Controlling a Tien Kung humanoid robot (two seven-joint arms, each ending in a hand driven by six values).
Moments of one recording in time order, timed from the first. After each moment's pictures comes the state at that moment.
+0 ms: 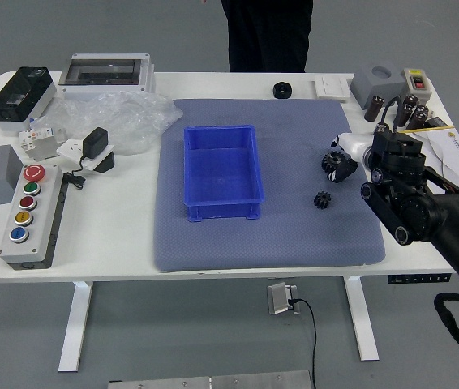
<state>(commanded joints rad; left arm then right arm) -0.26 0.11 -1.06 -0.18 1.36 -0.23 0.35 0.80 -0.14 0.98 0.67 -2.20 0.31 -0.30</state>
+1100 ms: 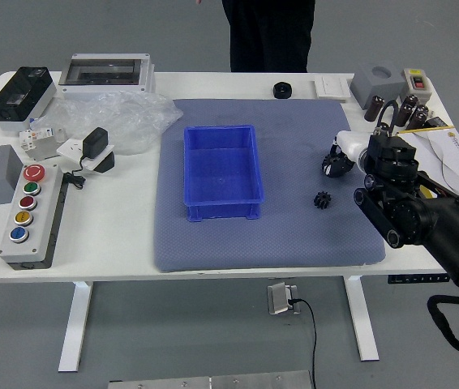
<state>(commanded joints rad) -0.26 0.11 -1.07 -0.18 1.36 -0.23 0.35 0.80 -0.12 0.97 0.63 -2.23 0.20 -0.30</state>
